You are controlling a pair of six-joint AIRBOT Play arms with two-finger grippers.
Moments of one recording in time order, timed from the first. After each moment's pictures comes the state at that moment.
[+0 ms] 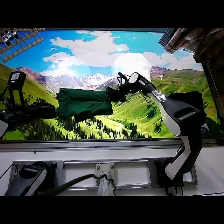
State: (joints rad) left arm -0.19 -0.61 0.80 1.38 -1.11 -1.62; right arm 0.36 -1.88 1.47 -0.80 1.07 1.69
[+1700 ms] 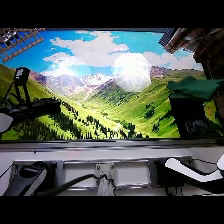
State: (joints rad) left arm -0.19 -0.67 0.80 1.25 -1.01 -1.61; right arm -0.80 -1.22 1.42 -1.09 1.35 1.93
